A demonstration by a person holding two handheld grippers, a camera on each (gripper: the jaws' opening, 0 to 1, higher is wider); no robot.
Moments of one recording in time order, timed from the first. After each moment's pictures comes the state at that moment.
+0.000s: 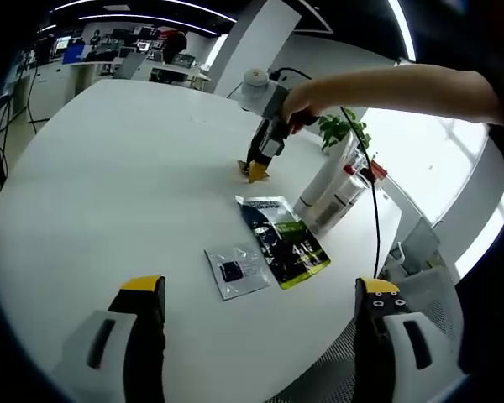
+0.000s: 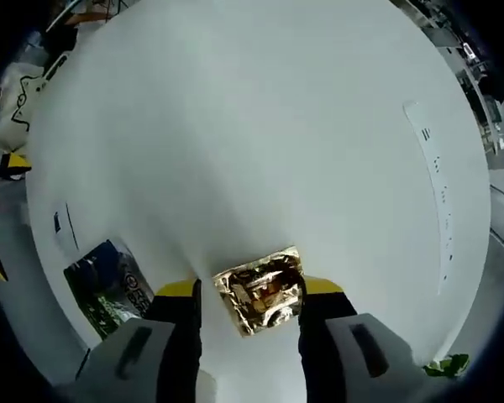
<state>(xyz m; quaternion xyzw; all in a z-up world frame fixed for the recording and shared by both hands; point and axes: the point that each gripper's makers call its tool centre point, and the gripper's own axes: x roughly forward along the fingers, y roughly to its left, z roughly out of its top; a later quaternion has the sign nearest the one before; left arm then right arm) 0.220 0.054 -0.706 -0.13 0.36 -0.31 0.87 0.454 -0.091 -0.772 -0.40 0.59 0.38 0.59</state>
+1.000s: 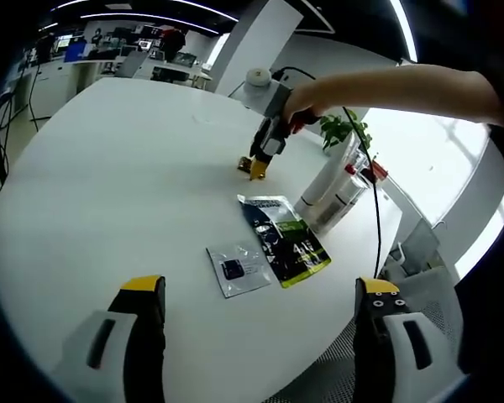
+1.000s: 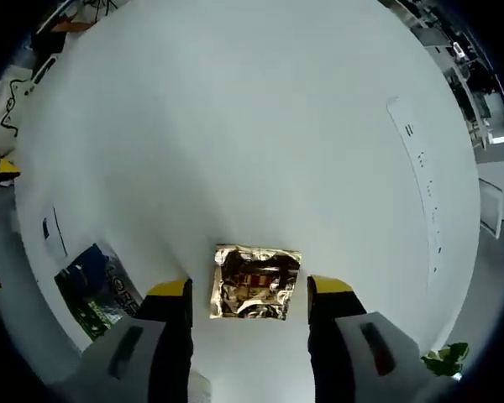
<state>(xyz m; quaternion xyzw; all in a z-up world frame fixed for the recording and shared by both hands) 0.220 0.057 -0.707 -0.14 0.36 -0.30 0.87 0.462 -0.100 -0.771 -0.39 0.59 0.34 0.62</state>
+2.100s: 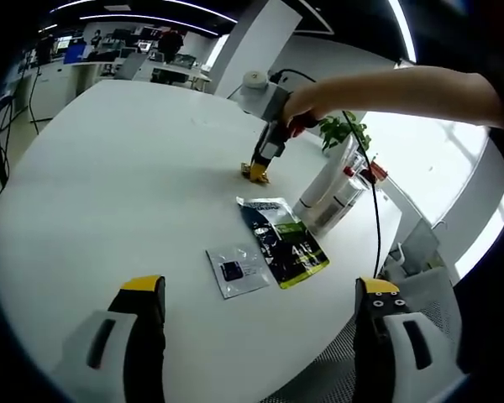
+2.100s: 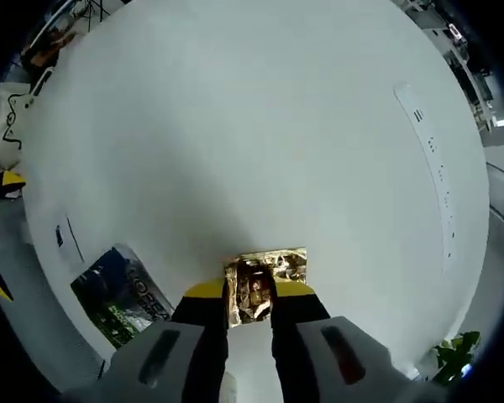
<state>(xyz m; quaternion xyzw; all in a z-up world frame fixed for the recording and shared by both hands) 0.217 0.058 -0.702 -0.14 0.36 -0.30 0.87 0.426 -0.092 -0.762 -0.38 0.61 0.35 0.60</state>
